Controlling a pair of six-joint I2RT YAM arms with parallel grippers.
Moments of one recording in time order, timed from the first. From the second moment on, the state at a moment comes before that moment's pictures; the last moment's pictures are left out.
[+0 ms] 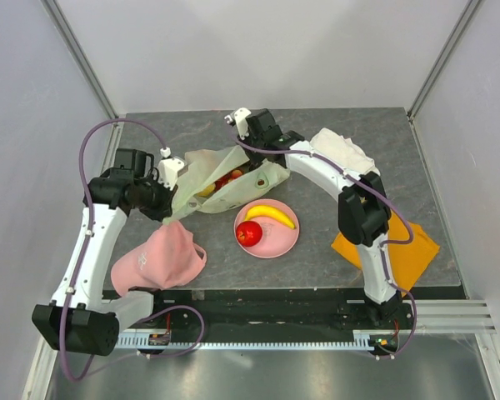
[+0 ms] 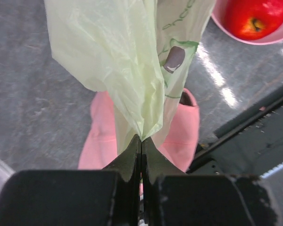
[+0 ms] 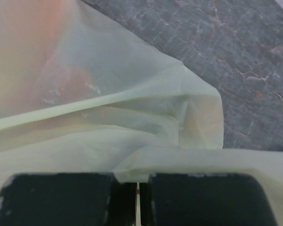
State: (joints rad) left arm -0.10 1.12 1.20 -1.15 0.30 0.46; right arm 0.64 2.15 1.91 -0.47 0.04 -0.18
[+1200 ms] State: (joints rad) left arm -0.06 1.22 1.18 -0.99 0.29 0.21; right arm 0.82 2.15 1.88 -0.48 -0.53 -0.12
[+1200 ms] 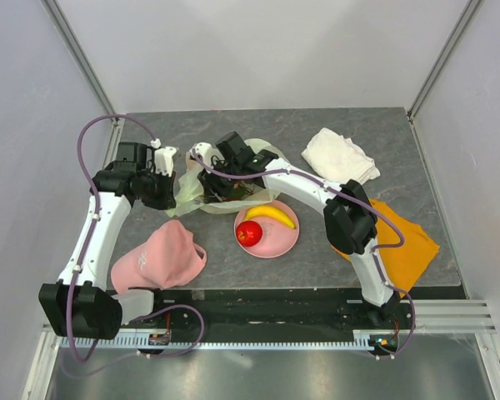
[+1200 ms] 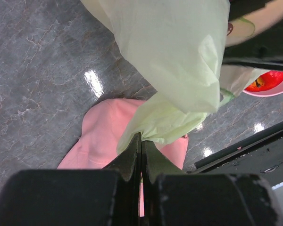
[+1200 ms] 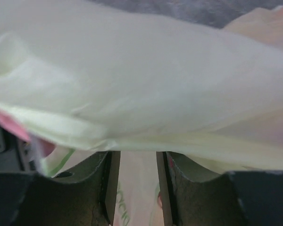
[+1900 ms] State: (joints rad) left arm -0.06 1.21 1.11 -0.99 0.36 0.20; right arm 0.81 2.38 2.09 -0.43 -0.16 -0.03
